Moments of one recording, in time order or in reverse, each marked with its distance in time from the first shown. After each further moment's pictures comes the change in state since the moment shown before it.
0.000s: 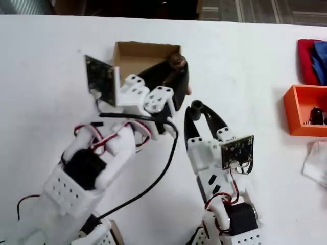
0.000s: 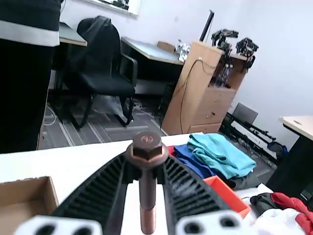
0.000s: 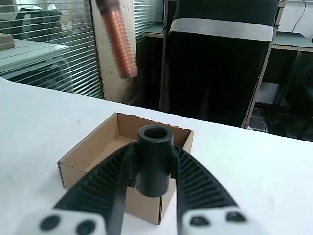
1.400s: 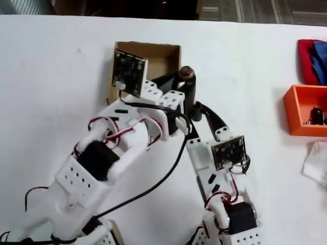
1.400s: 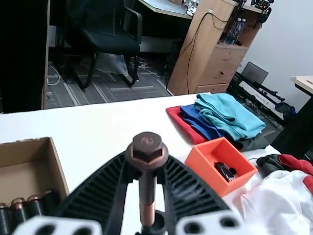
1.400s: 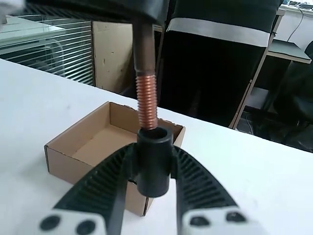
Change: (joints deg) left arm 2.2 5.6 -1.3 6.1 -0.1; right arm 0.4 0.0 1.4 0.0 6.4
